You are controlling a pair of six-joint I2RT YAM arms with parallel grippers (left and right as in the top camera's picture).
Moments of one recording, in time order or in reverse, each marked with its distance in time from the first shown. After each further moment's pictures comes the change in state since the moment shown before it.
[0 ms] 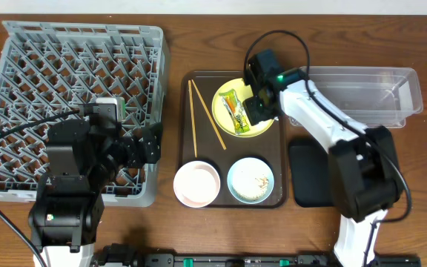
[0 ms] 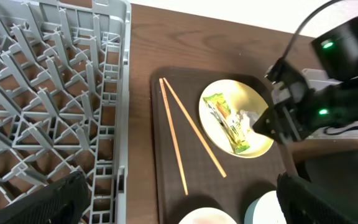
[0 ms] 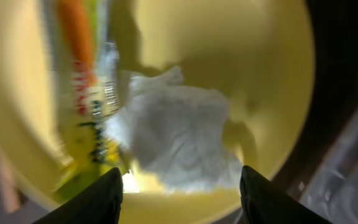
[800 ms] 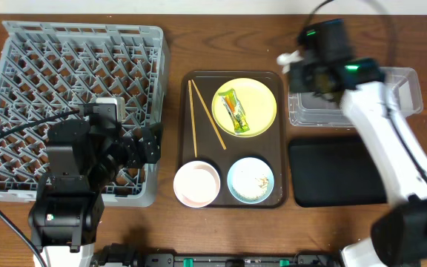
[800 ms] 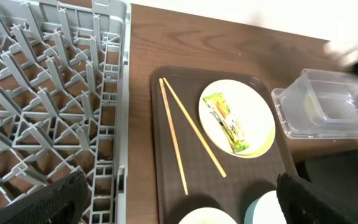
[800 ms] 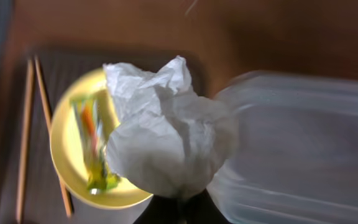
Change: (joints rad) left arm 0.000 0.000 0.000 0.000 0.000 0.000; right arm -0.218 -0.360 0.035 -0.031 -0.039 0.134
